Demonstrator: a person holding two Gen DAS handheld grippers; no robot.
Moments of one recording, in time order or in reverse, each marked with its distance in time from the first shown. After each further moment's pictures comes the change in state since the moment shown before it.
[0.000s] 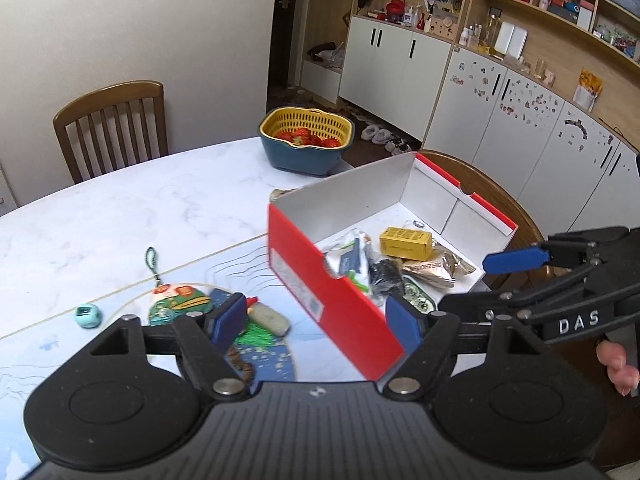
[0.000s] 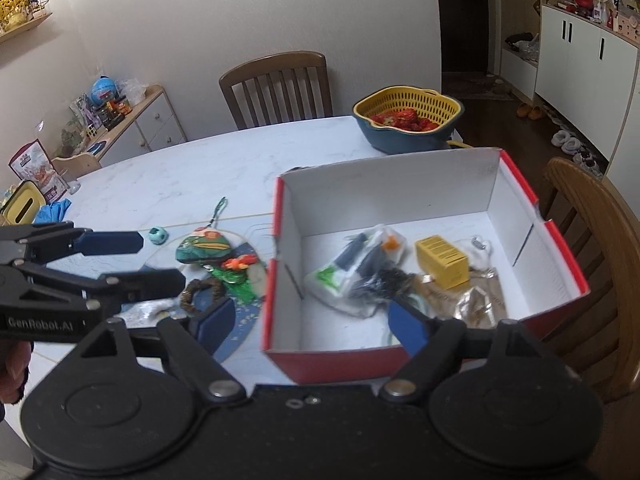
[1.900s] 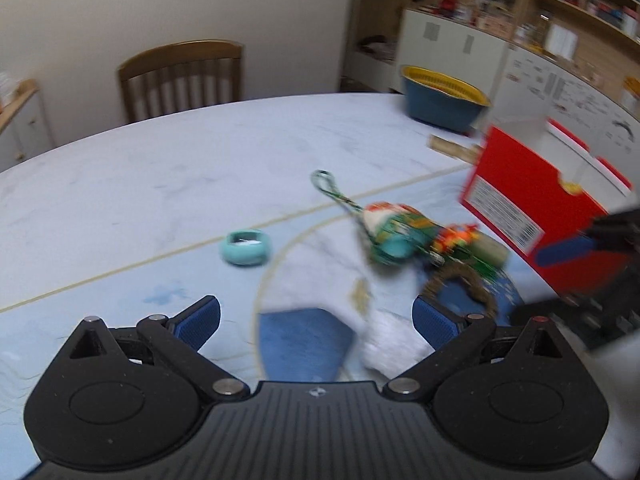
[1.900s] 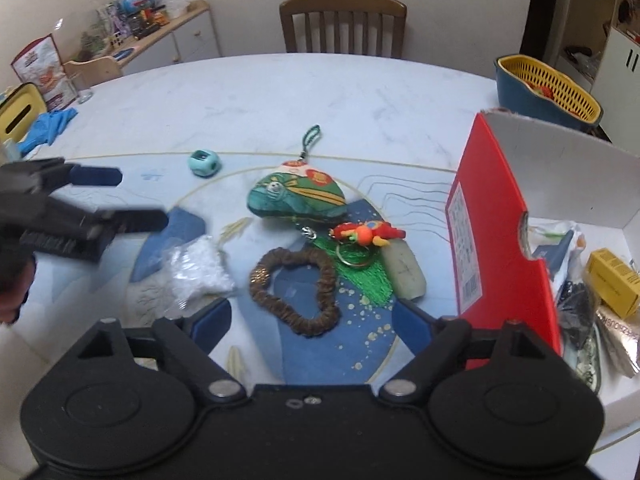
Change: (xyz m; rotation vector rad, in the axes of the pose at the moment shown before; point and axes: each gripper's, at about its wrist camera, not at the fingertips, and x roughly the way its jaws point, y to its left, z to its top) left arm 0.046 0.196 -0.090 -0.022 0.009 0.061; right arm 0.148 0.133 -0.015 -0.177 0.140 -0.018
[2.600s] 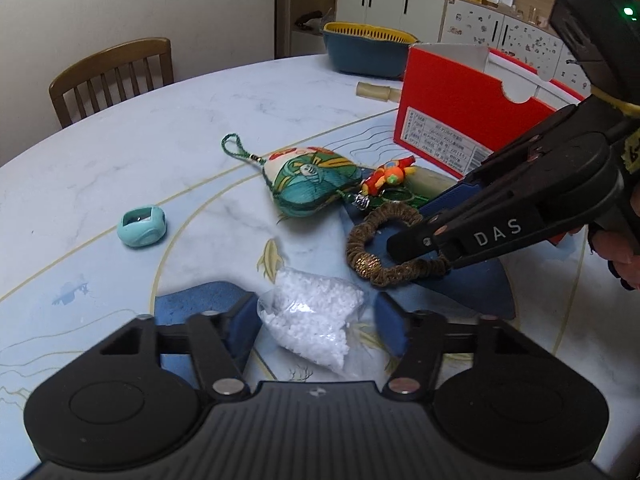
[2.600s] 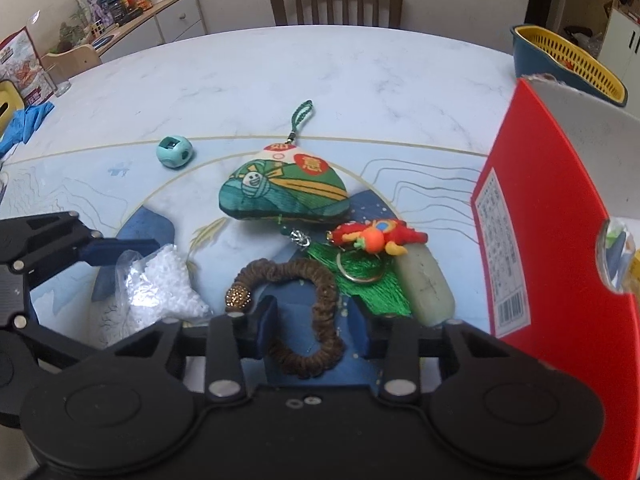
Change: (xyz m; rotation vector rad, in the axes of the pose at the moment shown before) left arm 0.036 -0.045 -0.022 0.147 0.051 -0.074; right arm 0.052 -0.001 0.011 0.017 0.052 -0.006
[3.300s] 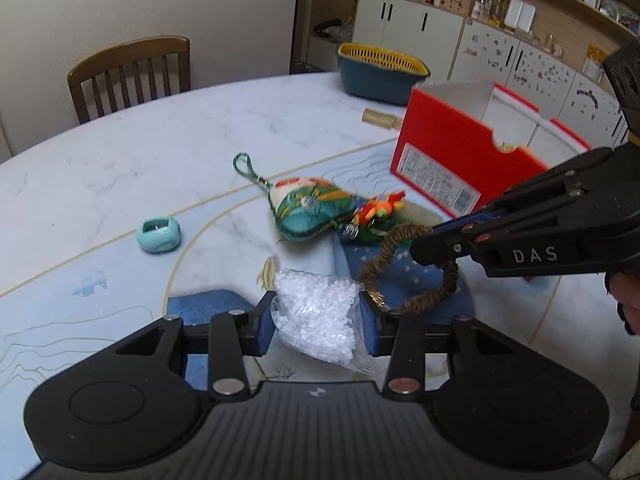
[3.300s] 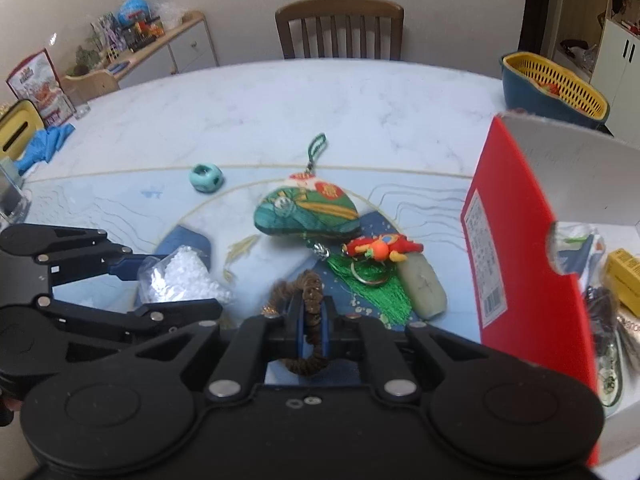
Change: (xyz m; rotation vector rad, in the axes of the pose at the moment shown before) left arm -0.038 -0.005 0.018 -0.096 -0.017 -0.001; right arm -0.048 0.008 -0.007 0.019 -0.087 0.027
